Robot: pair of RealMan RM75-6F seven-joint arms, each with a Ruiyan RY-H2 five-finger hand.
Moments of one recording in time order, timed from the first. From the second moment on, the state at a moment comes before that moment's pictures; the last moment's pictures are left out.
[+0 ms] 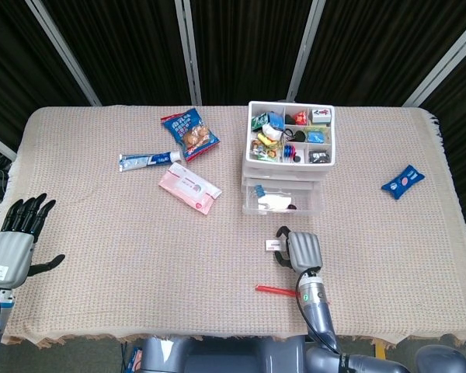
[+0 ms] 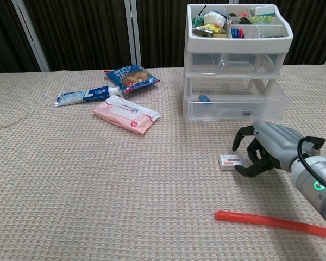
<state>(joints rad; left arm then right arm) -0.18 -1.18 -0.06 -1.59 1.54 1.47 0.08 0.47 -1.91 0.20 -1.38 -1.04 1.27 -0.48</state>
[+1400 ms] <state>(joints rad) -0.18 -1.18 -0.06 -1.60 1.53 1.47 0.08 0.48 -1.92 0.22 -1.37 -1.01 1.25 -0.51</state>
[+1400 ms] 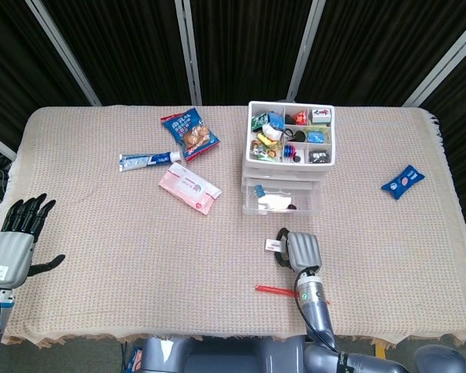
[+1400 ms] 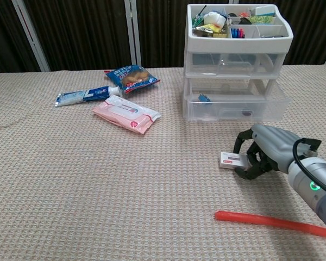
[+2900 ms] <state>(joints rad) -0.18 -1.18 -0.06 -1.60 1.54 1.47 0.08 0.61 -1.67 0.46 -1.61 -0.82 1.31 -0.63</state>
